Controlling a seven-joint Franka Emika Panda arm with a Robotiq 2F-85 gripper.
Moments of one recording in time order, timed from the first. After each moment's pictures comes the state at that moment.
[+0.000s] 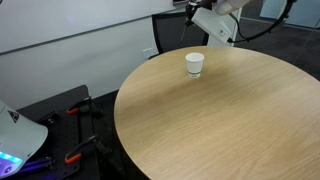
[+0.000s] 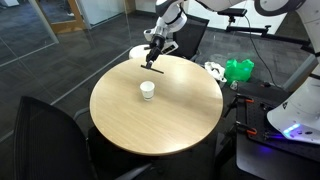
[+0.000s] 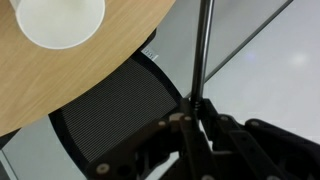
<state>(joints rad) -0.33 0.82 0.13 -1.32 0.92 1.70 -1.34</state>
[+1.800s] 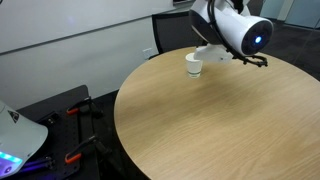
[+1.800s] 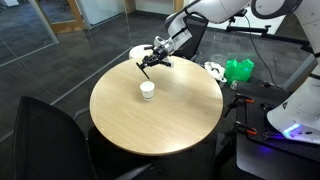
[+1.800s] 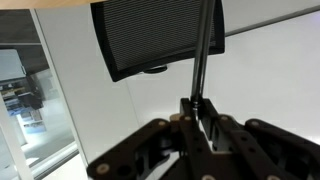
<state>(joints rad) -0.32 0.84 0.06 -1.52 1.50 1.87 -2.10</state>
